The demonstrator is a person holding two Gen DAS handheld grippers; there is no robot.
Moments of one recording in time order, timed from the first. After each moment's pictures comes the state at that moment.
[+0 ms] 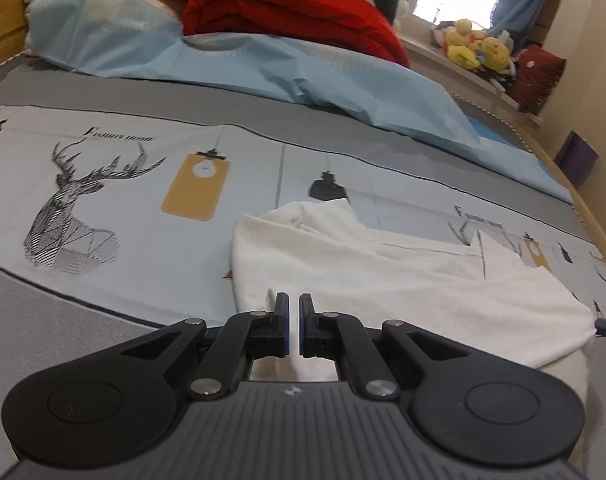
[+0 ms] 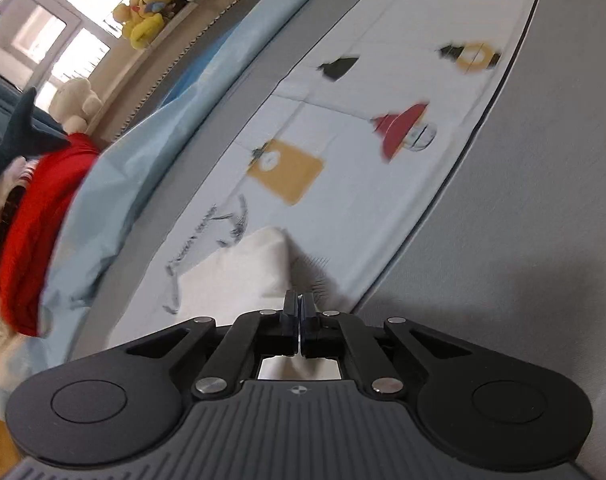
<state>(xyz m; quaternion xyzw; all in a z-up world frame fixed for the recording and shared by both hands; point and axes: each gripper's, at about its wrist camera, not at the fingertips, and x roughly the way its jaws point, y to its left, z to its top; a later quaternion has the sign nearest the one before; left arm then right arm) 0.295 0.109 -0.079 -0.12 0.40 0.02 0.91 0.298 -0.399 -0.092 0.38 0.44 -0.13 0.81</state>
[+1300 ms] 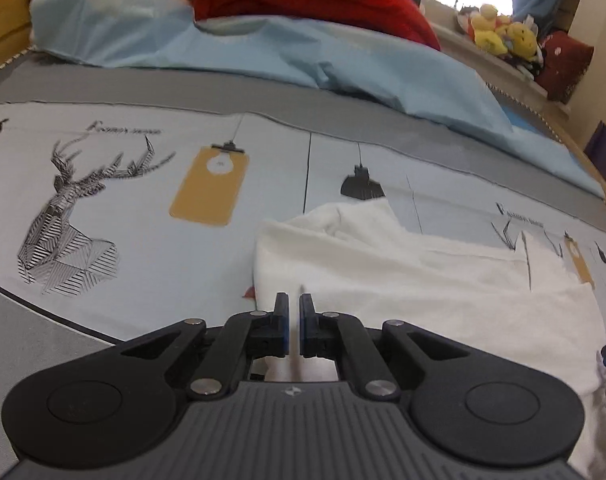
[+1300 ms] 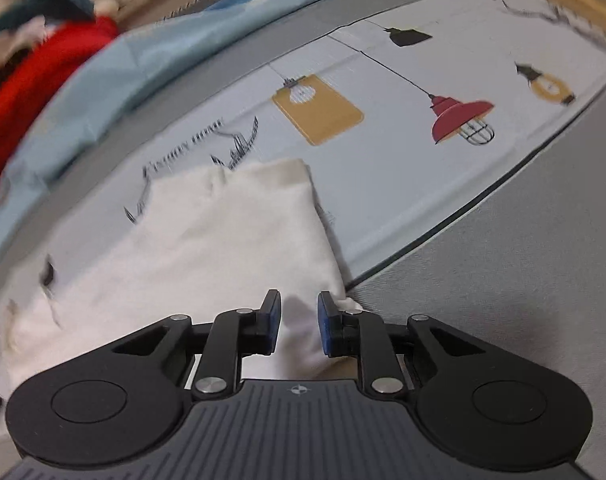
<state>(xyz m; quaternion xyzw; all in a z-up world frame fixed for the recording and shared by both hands) 0.335 0.119 -0.106 -0.11 0.42 0.05 0.90 0.332 -0.363 -0.122 0.22 0.49 -0.06 0.84</state>
